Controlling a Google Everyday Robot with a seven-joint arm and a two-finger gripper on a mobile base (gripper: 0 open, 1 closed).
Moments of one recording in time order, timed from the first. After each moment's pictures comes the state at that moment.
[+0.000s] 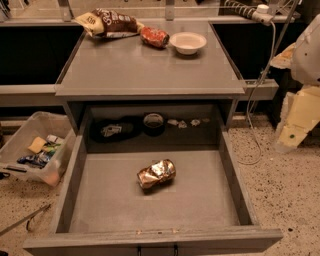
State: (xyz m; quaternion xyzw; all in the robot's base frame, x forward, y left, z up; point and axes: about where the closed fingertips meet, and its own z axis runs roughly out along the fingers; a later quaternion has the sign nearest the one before) arm 0.438 -0.217 0.976 -0.60 0.78 -0.03 0.16
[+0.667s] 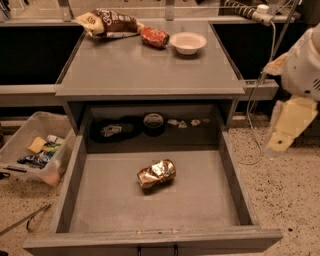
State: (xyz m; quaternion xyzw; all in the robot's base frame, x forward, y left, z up) arm 0.449 -0.212 0.955 -0.60 0.78 -0.03 0.18
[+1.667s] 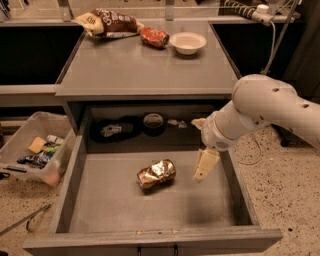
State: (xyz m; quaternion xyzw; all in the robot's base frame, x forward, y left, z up) arm 0.534 -0.111 0.731 -0.66 0.71 0.09 0.23
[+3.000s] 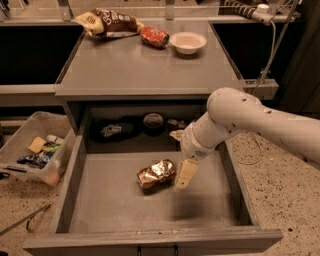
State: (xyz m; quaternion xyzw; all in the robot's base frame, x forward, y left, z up) arm 0.529 -0.055 0.687 -0.69 0.67 0.14 0.22
